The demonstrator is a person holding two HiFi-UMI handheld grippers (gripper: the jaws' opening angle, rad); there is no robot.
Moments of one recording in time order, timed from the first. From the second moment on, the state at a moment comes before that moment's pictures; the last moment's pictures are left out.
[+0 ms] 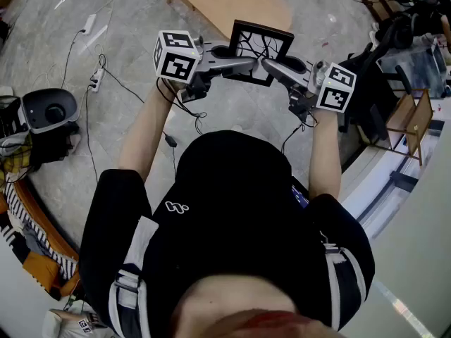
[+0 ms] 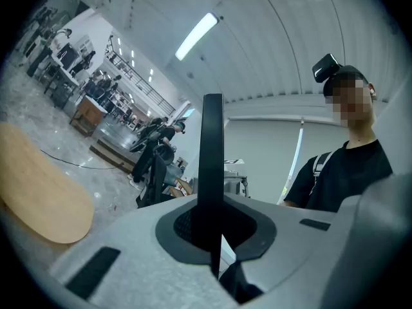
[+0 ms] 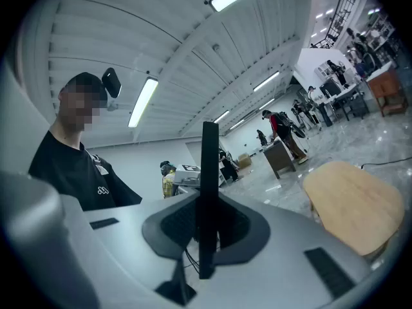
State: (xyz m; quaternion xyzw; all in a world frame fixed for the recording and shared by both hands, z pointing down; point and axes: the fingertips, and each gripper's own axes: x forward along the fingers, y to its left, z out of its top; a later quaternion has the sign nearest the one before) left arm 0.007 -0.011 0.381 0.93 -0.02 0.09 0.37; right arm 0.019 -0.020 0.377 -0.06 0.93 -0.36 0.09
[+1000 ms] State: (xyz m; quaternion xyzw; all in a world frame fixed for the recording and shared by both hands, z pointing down) left arm 0.006 -0.015 0.401 0.91 -0.03 0.10 0.39; right arm 0.018 -0.025 0.399 -0.10 0.91 -0.40 0.09
